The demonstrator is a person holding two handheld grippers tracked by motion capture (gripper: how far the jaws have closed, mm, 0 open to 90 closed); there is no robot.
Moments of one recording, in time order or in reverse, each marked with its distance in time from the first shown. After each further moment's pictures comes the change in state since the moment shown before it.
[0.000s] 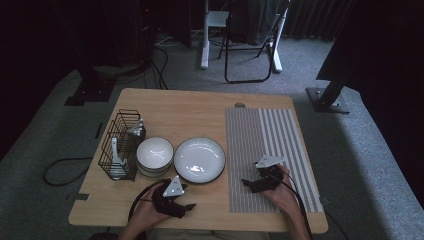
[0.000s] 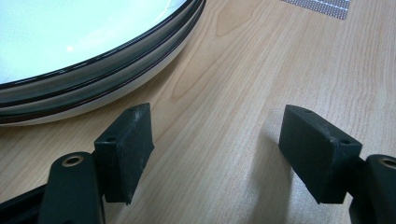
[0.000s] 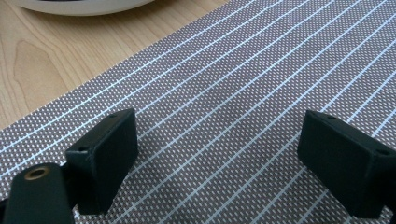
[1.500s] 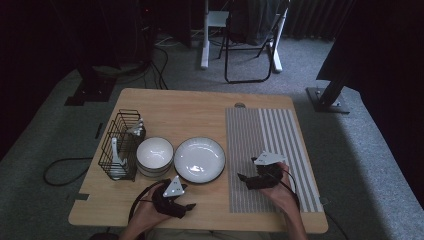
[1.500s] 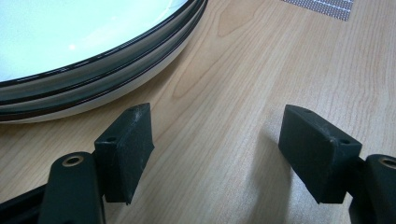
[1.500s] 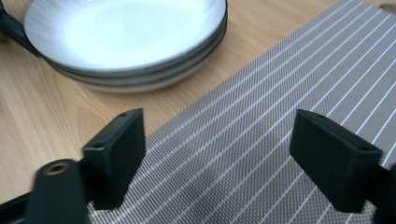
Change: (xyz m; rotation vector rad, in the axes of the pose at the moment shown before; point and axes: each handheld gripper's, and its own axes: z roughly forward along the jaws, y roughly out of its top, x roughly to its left) left arm -0.001 0.000 0.000 0.000 0.009 -0.008; right arm 0.026 0.036 -0.030 -0.092 -0.042 0.007
